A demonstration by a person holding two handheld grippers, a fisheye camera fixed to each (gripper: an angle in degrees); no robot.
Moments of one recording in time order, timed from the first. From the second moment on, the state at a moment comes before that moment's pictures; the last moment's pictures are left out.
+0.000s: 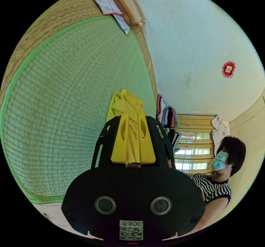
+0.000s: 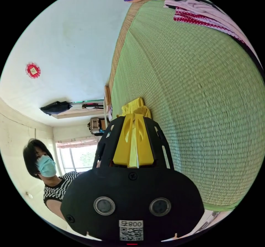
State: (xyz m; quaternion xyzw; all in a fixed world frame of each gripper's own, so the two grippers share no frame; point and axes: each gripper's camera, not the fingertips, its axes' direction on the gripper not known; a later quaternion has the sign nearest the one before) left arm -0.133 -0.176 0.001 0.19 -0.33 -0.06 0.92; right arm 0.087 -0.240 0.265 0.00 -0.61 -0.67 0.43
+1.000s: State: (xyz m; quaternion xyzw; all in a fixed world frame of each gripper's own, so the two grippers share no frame) left arm 0.002 -0.235 0.038 0.17 -0.40 -0.07 0.90; right arm 0.194 -0.069 0.205 0.21 -0.49 -0.69 0.49
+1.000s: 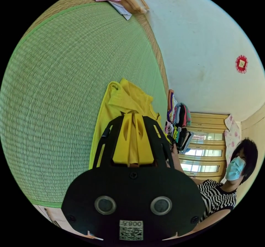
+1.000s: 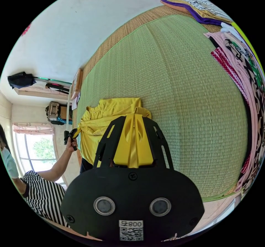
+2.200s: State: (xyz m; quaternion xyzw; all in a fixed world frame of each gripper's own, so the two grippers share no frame) left arm 0.213 -0.335 0.243 -0.16 -0.75 0.11 0.63; right arm 0.301 0.249 0.231 0.57 -0.08 -0.74 0.34
